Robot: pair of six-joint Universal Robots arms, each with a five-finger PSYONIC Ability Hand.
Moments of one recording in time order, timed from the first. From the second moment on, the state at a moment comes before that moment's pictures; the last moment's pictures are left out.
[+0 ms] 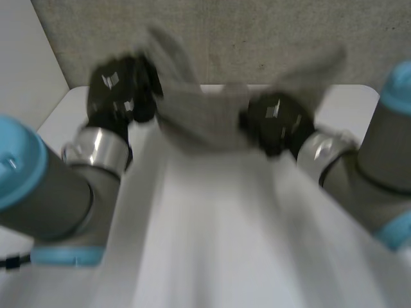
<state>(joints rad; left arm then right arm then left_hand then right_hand) 4.10 -1.78 -1.66 3.64 -1.77 3.07 2.06 -1.25 1.45 0.02 1.30 2.52 1.17 1.22 1.22 1.22 1.03 1.32 1.31 1.33 1.34 1.13</state>
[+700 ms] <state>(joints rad) 4.14 -1.73 -1.97 3.63 -1.65 3.08 1.88 -1.43 1.66 -0.03 1.22 2.81 0.77 0.77 0.77 0.78 0.60 0.24 0.26 0.27 0.28 0.07</state>
